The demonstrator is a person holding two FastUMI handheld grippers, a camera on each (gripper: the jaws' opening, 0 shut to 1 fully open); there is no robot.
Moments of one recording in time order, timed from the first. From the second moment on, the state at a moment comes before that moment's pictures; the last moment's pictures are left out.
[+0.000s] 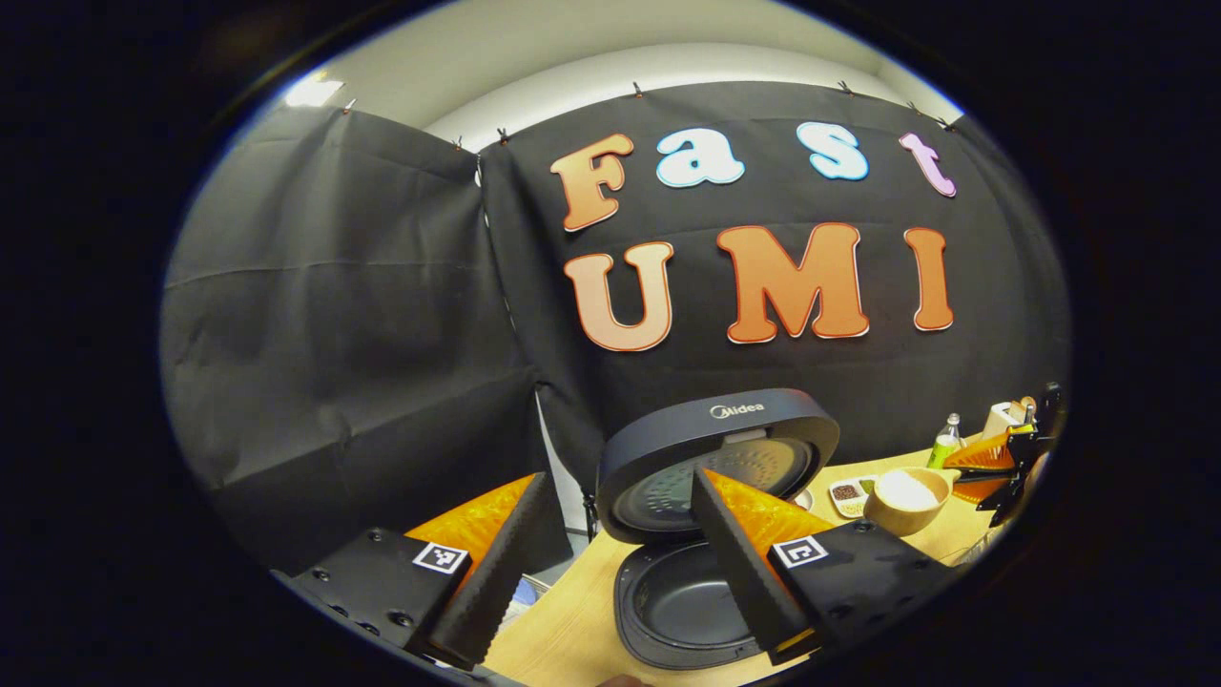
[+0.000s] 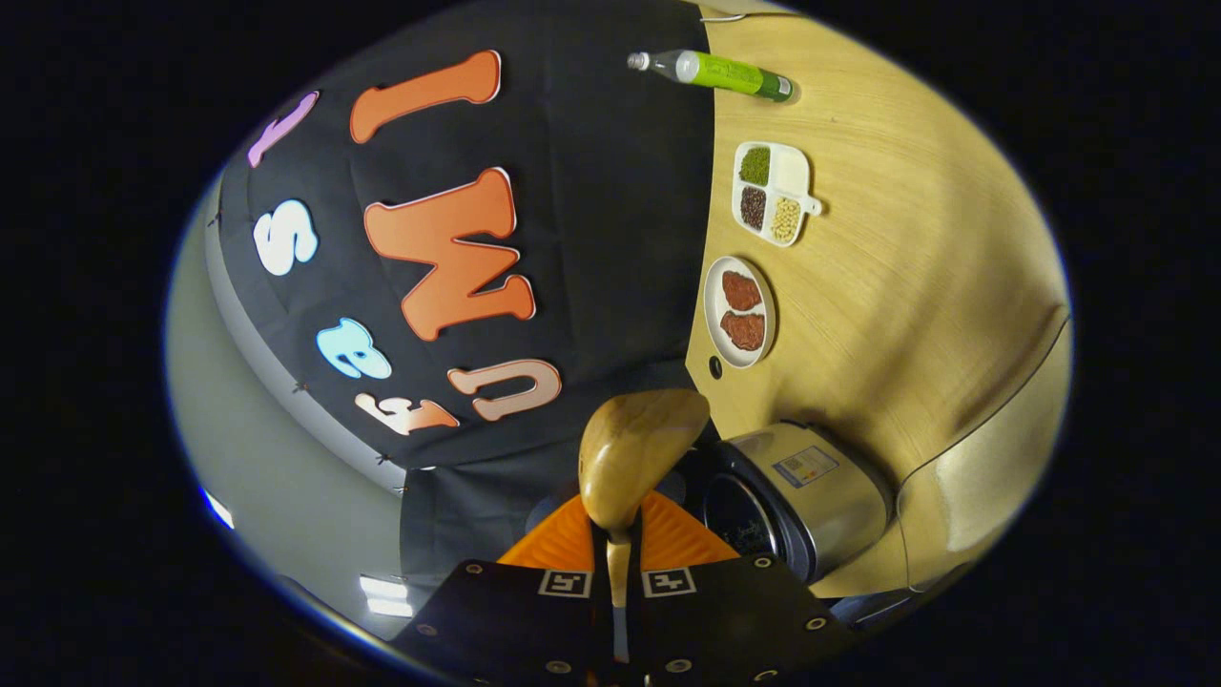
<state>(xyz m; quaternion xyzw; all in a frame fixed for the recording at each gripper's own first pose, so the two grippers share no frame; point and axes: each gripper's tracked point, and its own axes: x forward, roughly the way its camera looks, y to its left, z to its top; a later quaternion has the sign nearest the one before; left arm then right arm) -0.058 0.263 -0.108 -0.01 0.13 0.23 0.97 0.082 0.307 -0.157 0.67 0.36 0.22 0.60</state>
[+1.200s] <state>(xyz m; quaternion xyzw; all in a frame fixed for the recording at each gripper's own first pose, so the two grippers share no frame) -0.118 0.313 -0.156 -0.04 0.18 0.30 0.94 0.098 0.413 -0.192 0.31 0.35 0.23 0.85</state>
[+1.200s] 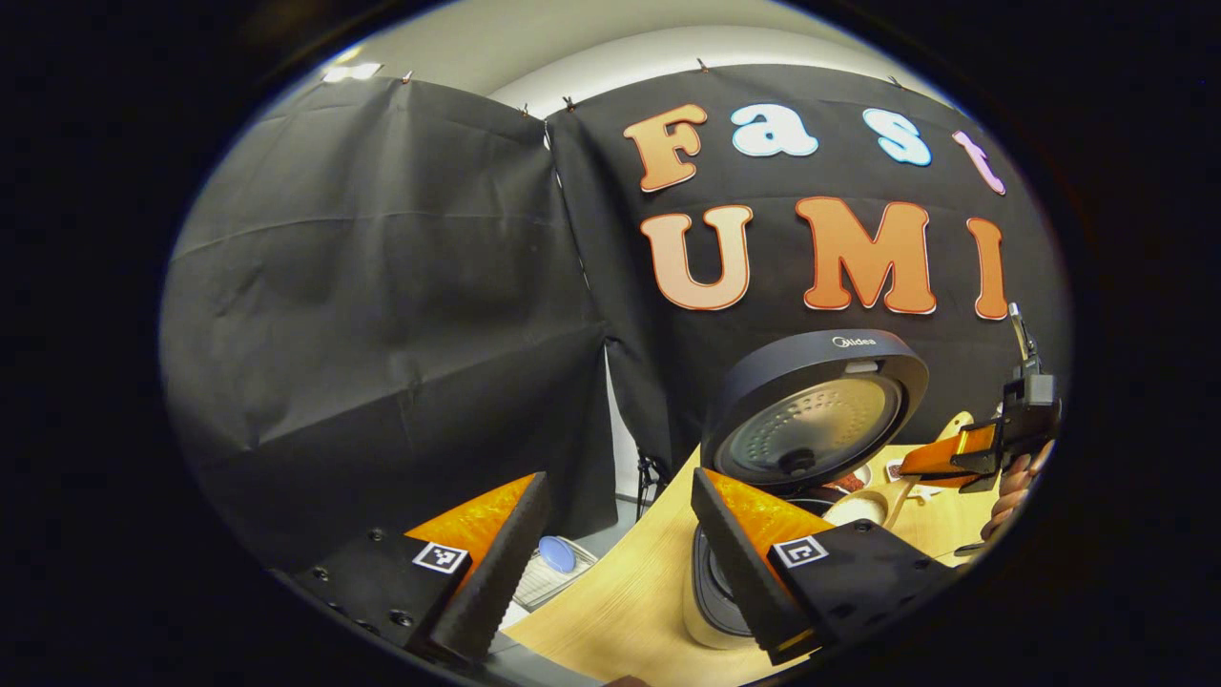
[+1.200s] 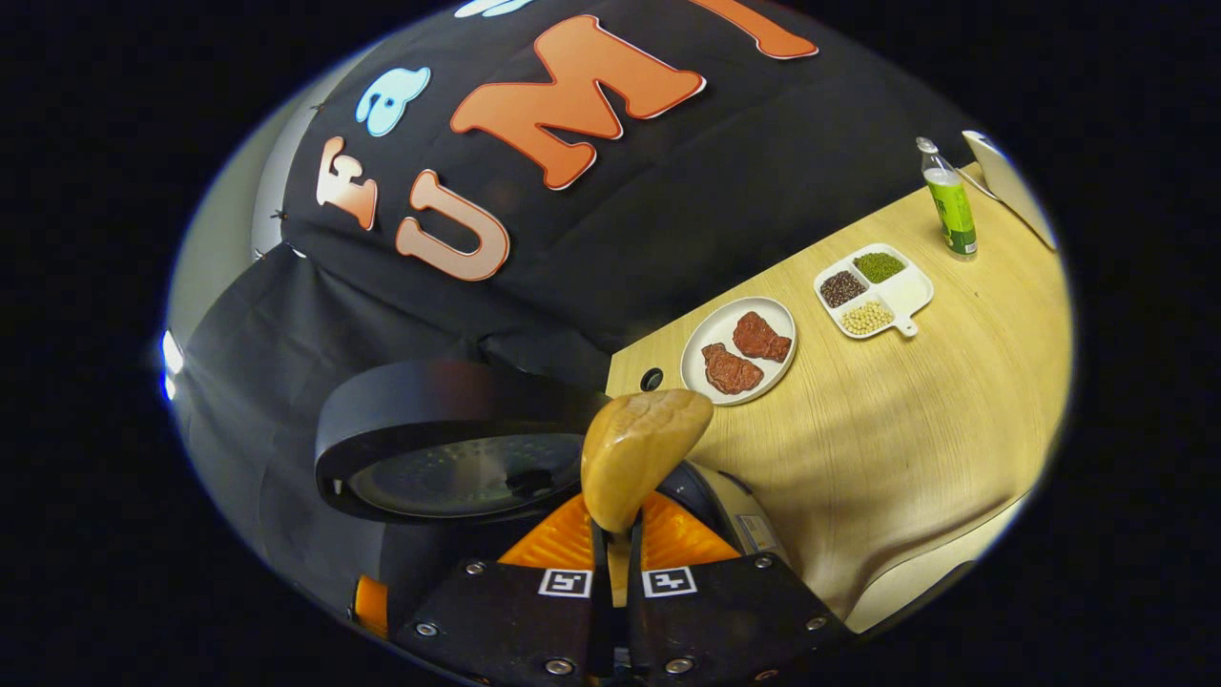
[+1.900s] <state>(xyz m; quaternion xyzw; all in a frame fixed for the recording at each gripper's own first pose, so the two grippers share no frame) -0.129 0.312 -0.163 -0.04 0.19 0.31 0.93 0.092 0.427 -0.182 0.20 0.29 0.24 0.91</state>
